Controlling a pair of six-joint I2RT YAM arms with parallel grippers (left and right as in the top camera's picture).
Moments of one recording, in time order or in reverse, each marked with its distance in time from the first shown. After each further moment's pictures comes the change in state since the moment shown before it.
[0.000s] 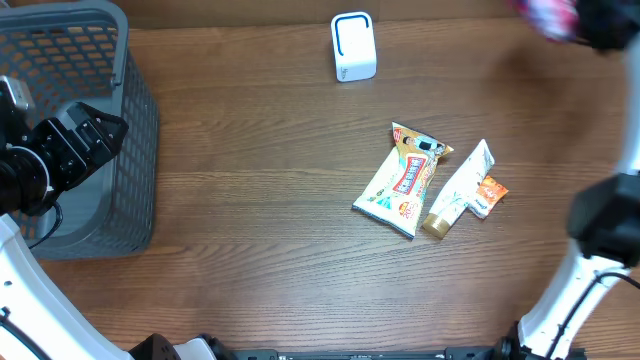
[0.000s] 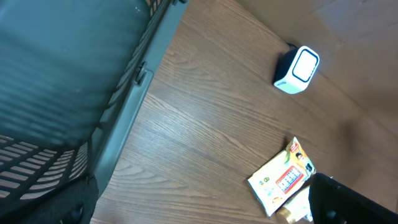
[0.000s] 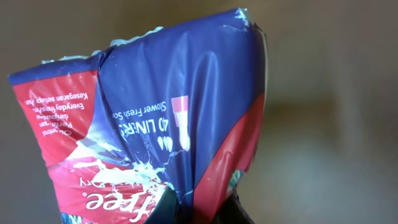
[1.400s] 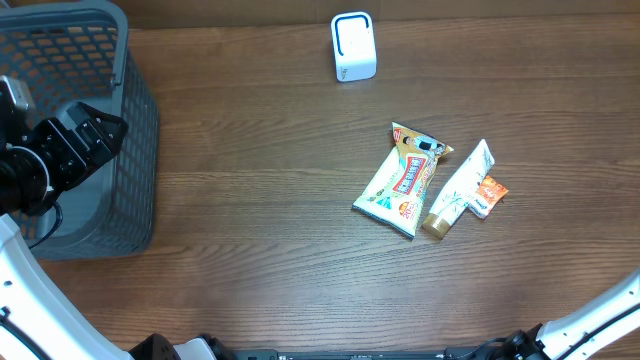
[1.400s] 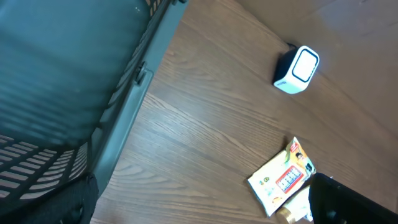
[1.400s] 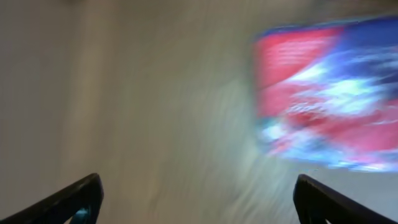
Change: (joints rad) left arm 0.000 0.000 0.000 0.000 0.000 0.000; right arm -0.526 0.089 0.013 -0.133 -0.199 -0.310
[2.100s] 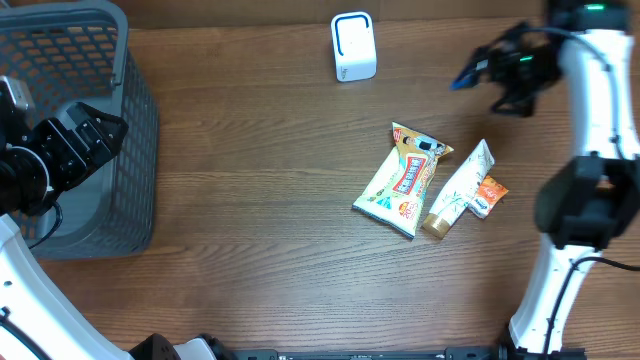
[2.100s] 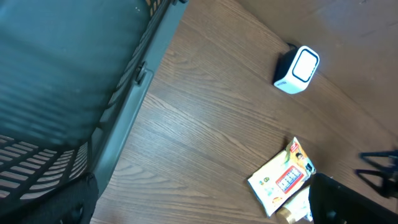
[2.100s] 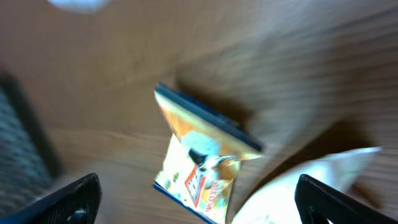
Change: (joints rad) left arm 0.000 0.000 0.000 0.000 0.000 0.000; right arm 0.815 -0.028 -0.136 -0.333 -0.147 -0.358
